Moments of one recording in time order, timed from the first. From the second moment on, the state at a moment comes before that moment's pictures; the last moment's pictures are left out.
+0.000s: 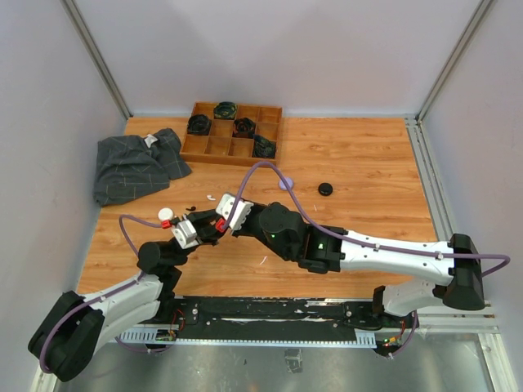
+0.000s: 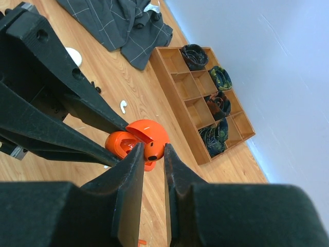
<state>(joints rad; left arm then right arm) -0.54 0.86 0.02 1.36 0.42 -0.01 1.34 1.35 1.15 0.00 0.50 -0.48</state>
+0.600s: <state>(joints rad) -0.54 0.87 0.02 1.39 0.39 -0.04 1.36 1.38 1.14 0.04 0.54 -0.50</state>
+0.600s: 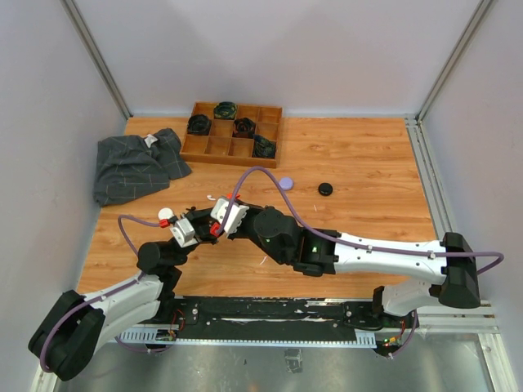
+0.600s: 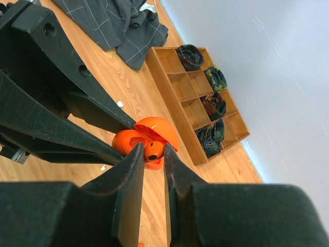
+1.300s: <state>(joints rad) -0.54 0.88 0.02 1.39 0.39 -0.07 1.38 1.39 1.12 0.15 0.63 -0.56</state>
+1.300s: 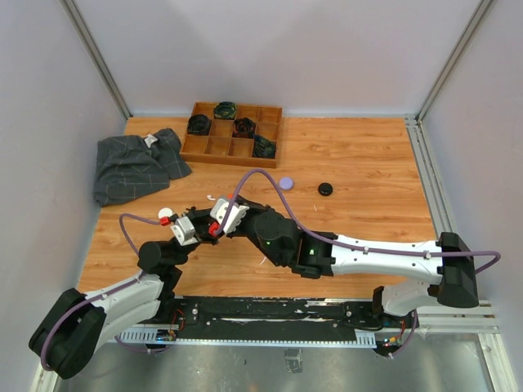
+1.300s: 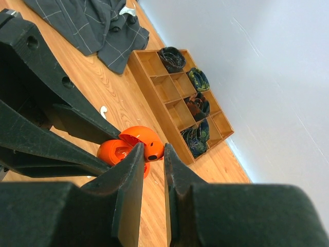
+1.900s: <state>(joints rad) -0.54 0.89 0.02 1.39 0.37 -0.17 1.38 1.42 1.10 0.16 0.63 -0.56</state>
